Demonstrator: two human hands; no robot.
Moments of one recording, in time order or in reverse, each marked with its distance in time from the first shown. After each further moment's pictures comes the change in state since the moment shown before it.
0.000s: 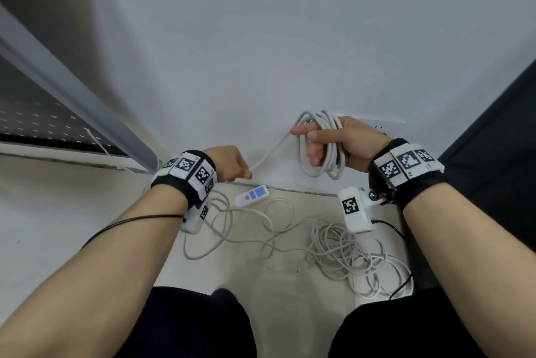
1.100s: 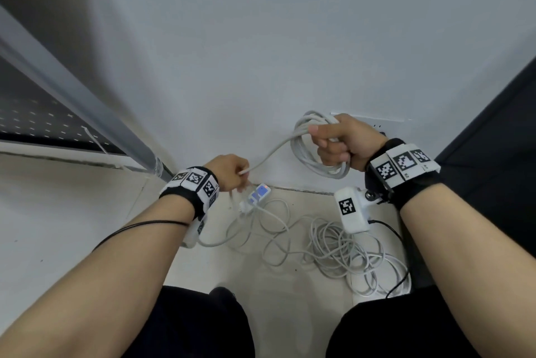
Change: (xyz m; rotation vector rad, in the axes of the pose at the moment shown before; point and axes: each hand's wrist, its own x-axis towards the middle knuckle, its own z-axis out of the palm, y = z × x) left_hand 0.025 -0.023 0.040 -0.157 0.135 0.115; right_hand -0.005 -0.006 0.001 0.023 -0.052 -0.046
